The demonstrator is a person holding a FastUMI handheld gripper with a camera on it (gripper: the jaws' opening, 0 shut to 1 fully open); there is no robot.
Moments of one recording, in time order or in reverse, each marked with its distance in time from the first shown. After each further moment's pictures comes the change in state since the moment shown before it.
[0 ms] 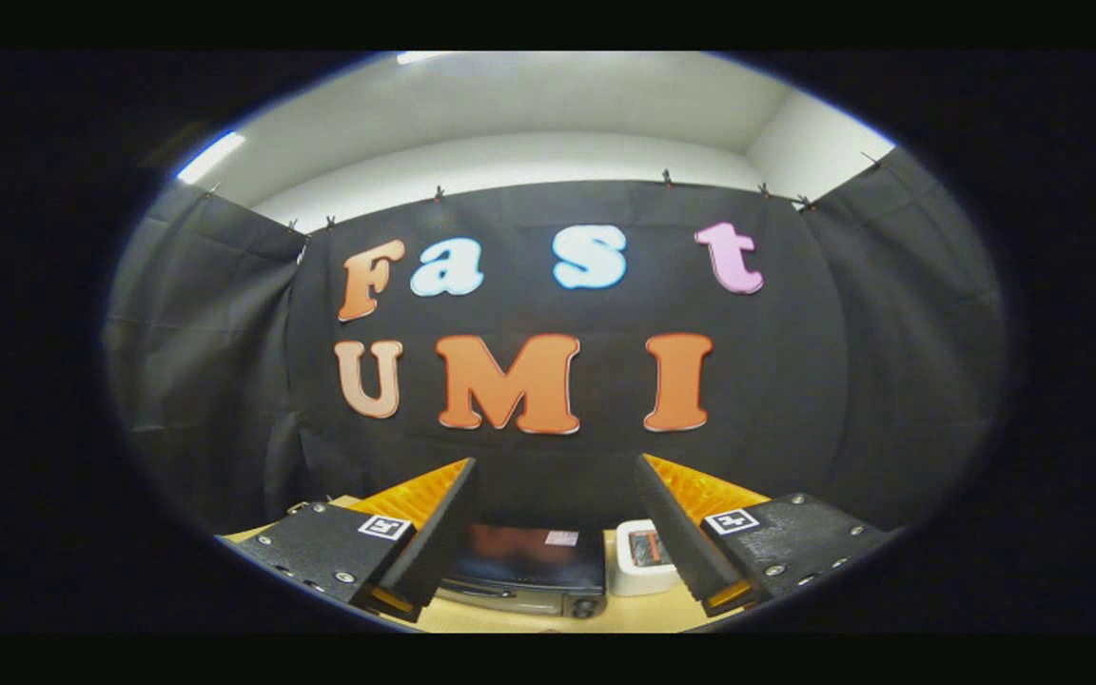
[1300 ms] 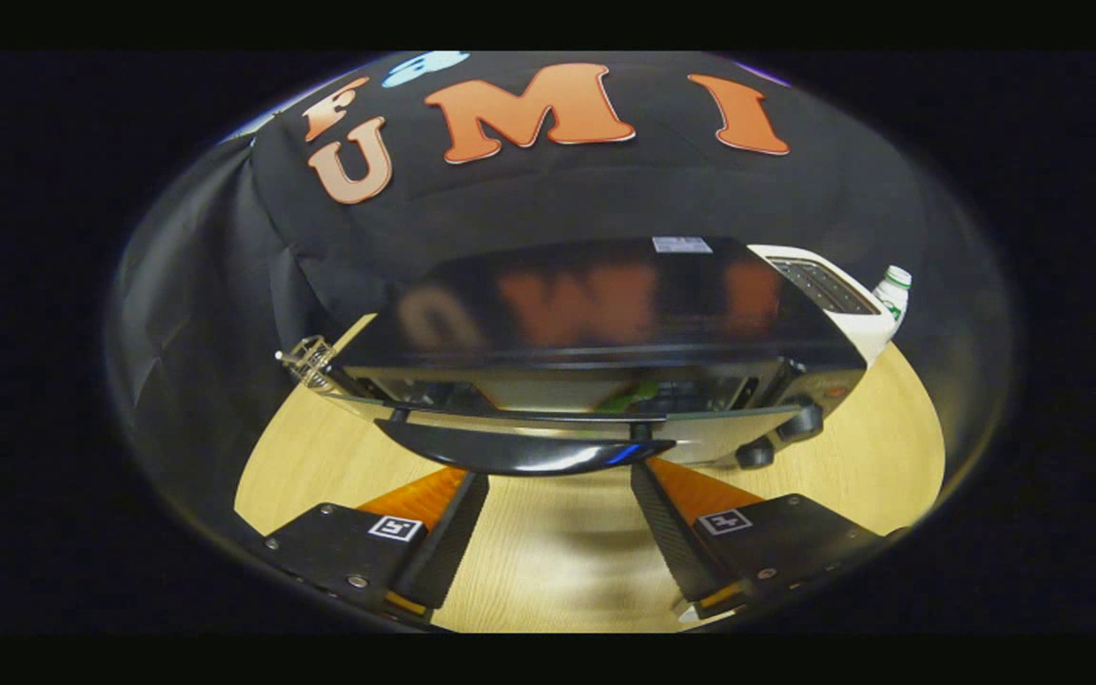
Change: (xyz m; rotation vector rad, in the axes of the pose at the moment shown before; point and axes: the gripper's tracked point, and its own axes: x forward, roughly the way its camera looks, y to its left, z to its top) arm 0.006 0.124 -0.375 0.157 0.842 0.117
